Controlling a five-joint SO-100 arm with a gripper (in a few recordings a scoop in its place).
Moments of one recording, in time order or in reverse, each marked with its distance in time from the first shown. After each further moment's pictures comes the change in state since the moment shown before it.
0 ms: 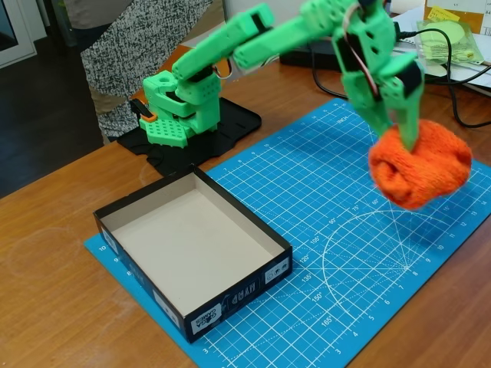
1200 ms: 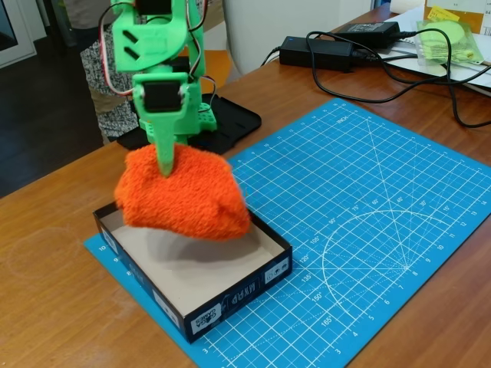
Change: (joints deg) arm 43.9 58.8 98.4 -35.0 -12.5
